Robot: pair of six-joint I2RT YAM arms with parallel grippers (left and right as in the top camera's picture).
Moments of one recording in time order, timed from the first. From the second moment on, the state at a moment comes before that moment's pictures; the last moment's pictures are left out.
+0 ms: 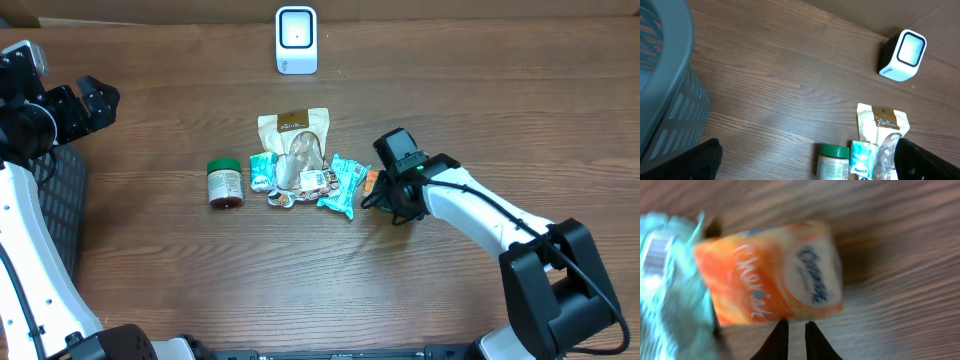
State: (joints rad) left arm 0.48 1.54 1.72 -1.08 0.34 -0.01; right arm 0.44 1.73 1.02 -0.64 0.02 0.80
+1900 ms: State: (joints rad) left arm 0.48 1.54 1.72 -1.08 0.34 -0.01; right arm 0.34 1.83 1.16 -0.73 -0.16 0.68
